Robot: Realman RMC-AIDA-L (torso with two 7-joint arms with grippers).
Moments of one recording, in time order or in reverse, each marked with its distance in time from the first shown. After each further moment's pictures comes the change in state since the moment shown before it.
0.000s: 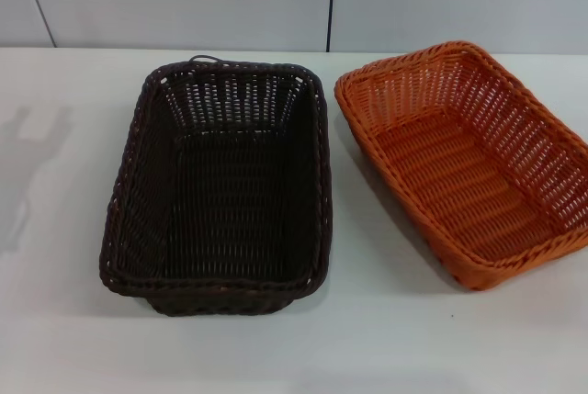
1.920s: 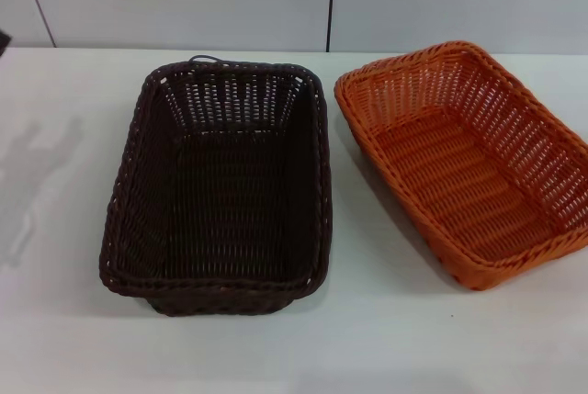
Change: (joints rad) left arm 0.031 0.043 0.251 -0.047 0.019 0.222 -0.210; right arm 0.092 -0.006 0.000 0.013 0.000 0.064 0.000
